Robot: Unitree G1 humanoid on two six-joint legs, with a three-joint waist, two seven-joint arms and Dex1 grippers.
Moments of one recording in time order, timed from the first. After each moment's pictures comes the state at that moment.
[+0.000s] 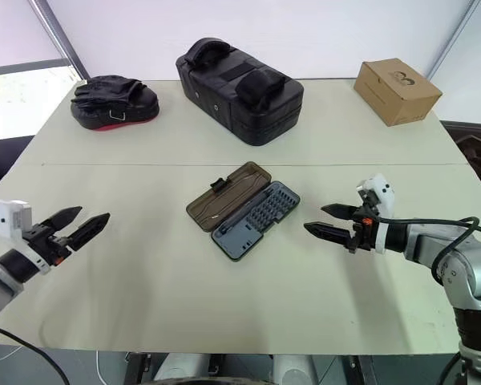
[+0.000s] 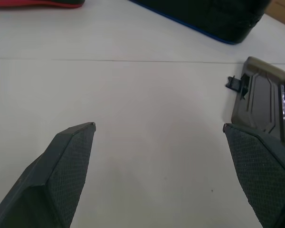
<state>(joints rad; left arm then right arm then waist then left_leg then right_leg) 0.15 0.63 0.56 -0.29 -0.74 0.59 -0.64 -0.18 -0.86 -0.24 -0.22 0.72 0.87 0.92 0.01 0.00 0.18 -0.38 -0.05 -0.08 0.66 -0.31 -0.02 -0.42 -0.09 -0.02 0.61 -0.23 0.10</state>
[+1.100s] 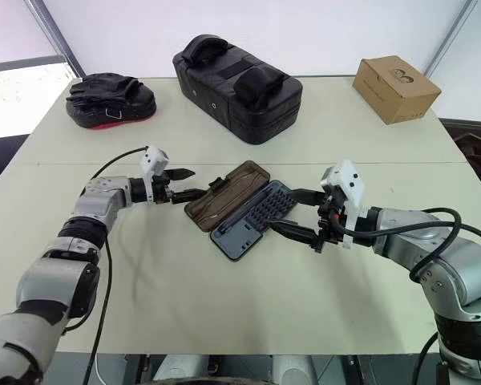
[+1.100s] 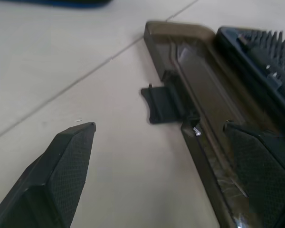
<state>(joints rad) -0.89 0.43 -0.05 1.03 -0.18 0.01 -1.17 -0.24 -0.78 -0.19 -0.55 0.83 0.92 0.72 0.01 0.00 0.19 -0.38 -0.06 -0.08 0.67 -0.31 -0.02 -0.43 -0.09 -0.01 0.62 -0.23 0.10</state>
